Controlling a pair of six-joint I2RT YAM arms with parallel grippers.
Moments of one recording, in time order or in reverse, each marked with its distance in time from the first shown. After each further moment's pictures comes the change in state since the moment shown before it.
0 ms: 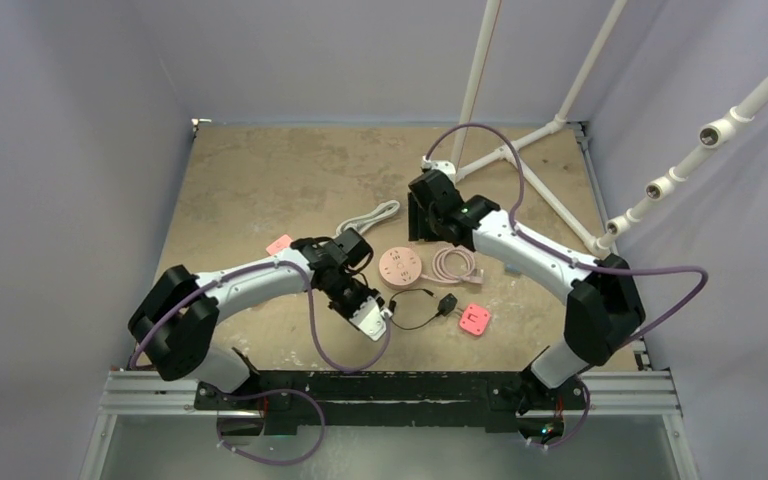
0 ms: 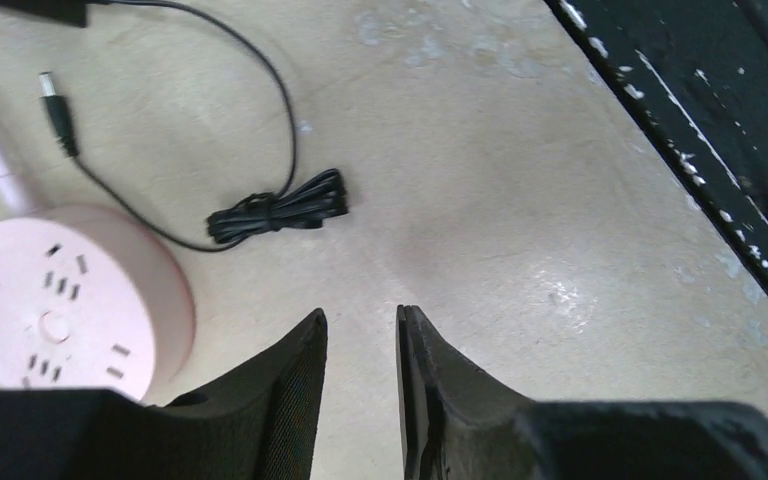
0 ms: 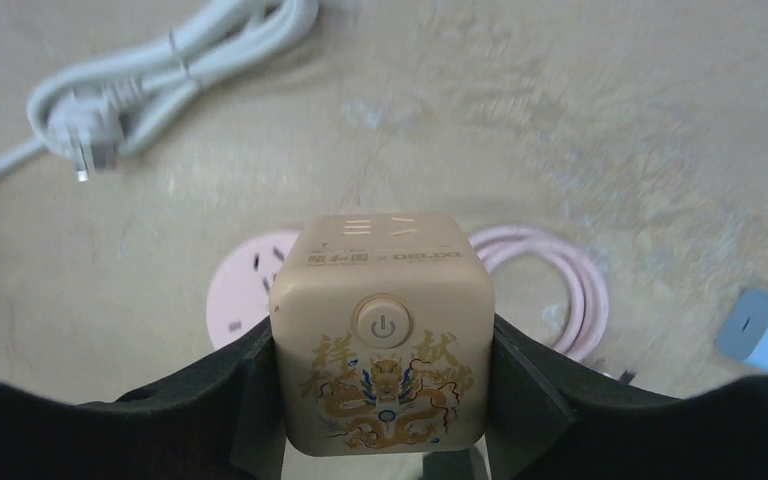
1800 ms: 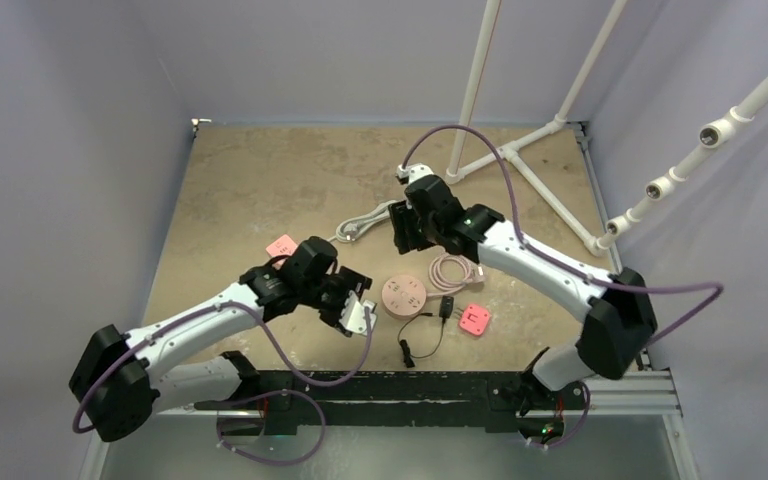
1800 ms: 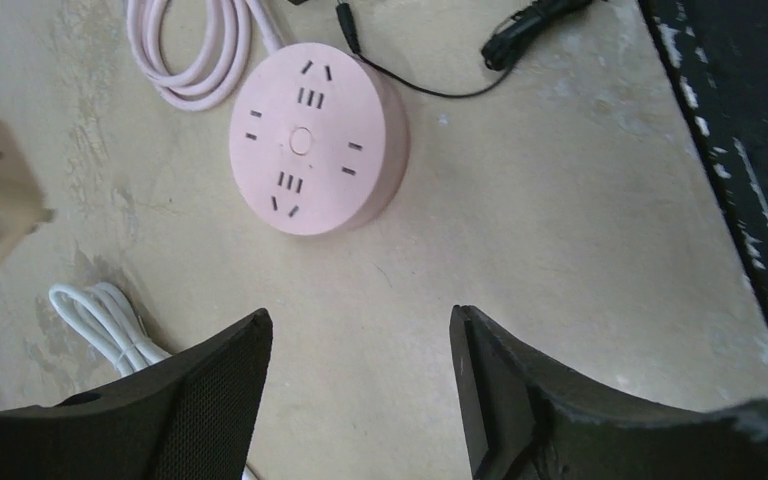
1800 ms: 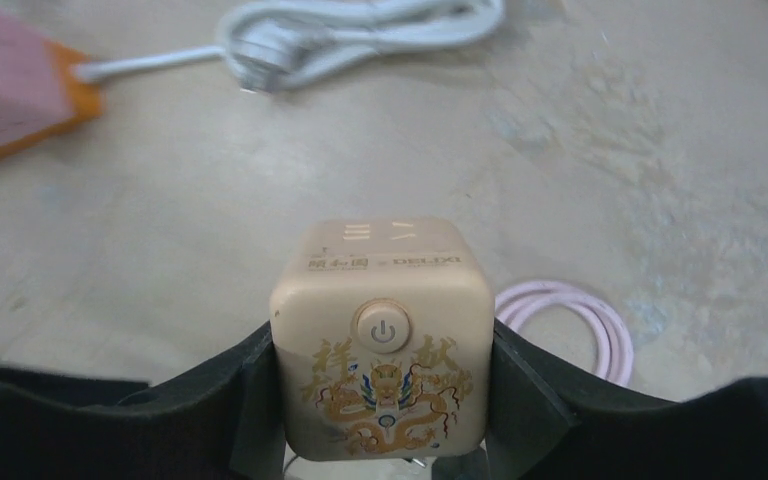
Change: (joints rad) left arm 0.028 -0.451 -0.237 0.259 -0.062 -0.334; right arm 0.101 -0.122 0.001 0.084 -0.146 -0.236
